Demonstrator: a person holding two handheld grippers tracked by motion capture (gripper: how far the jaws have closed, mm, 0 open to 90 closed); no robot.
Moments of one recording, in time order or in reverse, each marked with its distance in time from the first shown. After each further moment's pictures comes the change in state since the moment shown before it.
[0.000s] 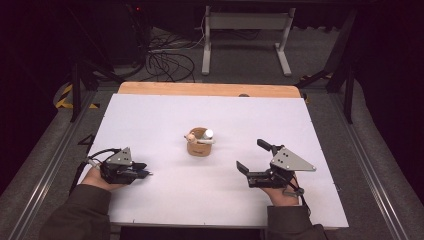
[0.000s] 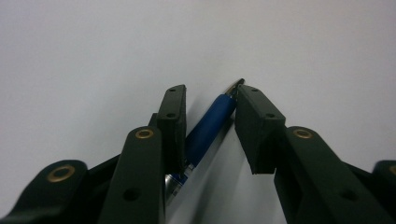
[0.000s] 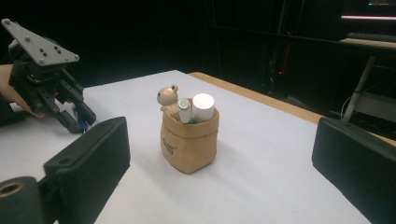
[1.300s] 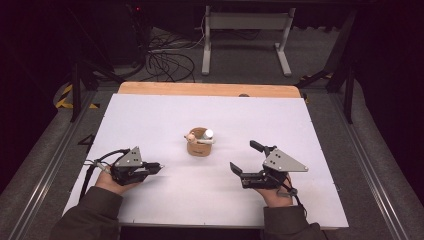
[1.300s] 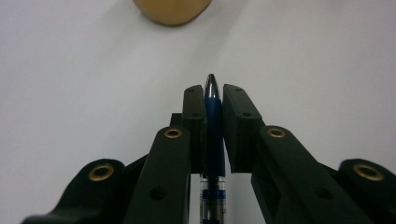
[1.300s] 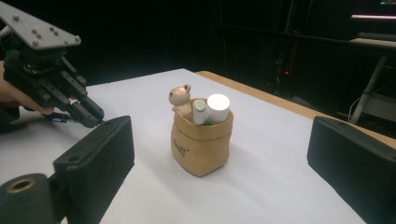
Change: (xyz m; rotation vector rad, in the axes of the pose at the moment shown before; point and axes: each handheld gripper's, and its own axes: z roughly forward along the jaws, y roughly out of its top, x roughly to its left) left arm -0.033 0.040 0.006 -0.151 0.049 0.009; right arm 0.012 -0.001 0.012 0.012 0.025 -0.013
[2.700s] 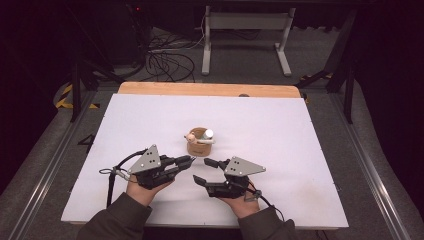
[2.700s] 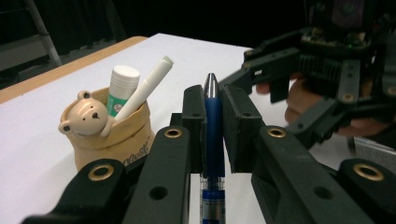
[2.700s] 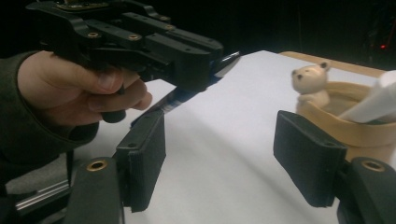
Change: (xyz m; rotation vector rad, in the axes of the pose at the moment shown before) left arm -0.055 0.063 0.016 -0.405 -0.020 -0.056; right arm 0.062 -0.014 0.062 0.053 0.276 0.112
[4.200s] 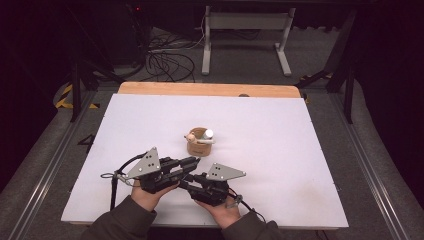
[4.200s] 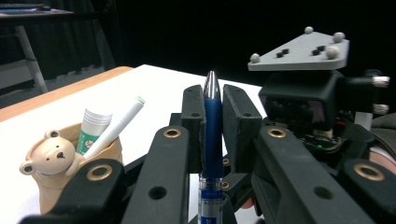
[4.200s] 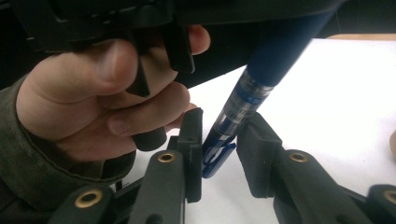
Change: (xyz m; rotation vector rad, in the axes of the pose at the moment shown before) left arm -0.015 0.007 0.001 -0.111 -0.060 -0.020; right arm 0.028 -0.013 0.038 -0.026 0.099 0.161
